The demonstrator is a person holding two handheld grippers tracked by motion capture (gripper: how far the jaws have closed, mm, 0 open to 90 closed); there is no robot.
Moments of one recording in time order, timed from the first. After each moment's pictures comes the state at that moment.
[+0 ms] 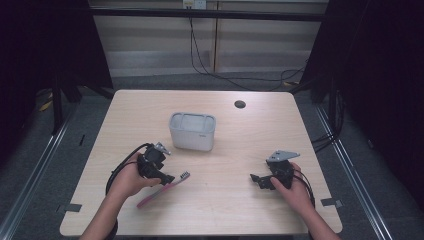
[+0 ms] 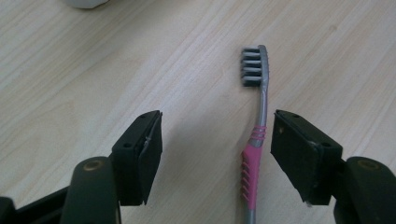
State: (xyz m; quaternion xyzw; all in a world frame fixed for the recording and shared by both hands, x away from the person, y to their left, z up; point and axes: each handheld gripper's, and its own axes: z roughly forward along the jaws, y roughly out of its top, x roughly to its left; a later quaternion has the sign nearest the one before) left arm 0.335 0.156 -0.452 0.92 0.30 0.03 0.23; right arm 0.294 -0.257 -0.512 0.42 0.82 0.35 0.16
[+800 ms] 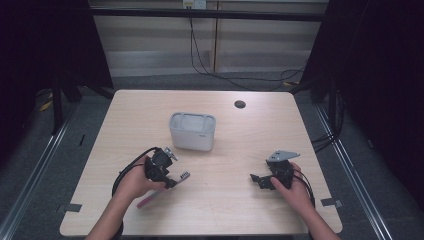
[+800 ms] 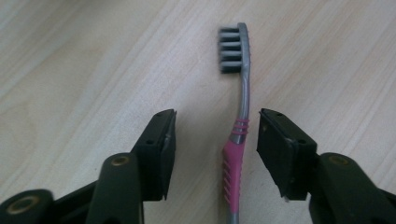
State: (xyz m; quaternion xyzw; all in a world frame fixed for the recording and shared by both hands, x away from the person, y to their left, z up) left arm 0.330 0.140 -0.463 0.94 0.28 0.01 0.18; right arm 0.294 -0.257 -0.512 0.42 0.82 0.35 0.16
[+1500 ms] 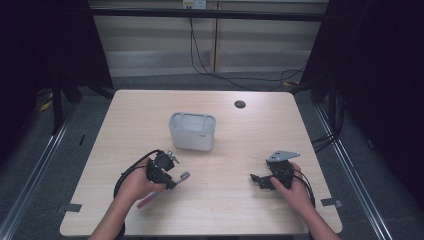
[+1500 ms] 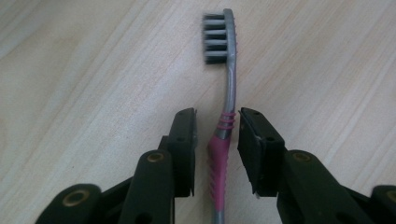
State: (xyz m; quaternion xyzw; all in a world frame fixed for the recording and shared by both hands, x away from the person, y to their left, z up) left arm 0.326 0.135 -0.466 0.94 0.28 0.00 0.17; right arm 0.294 -0.257 -0.512 0.42 0.82 0.35 0.16
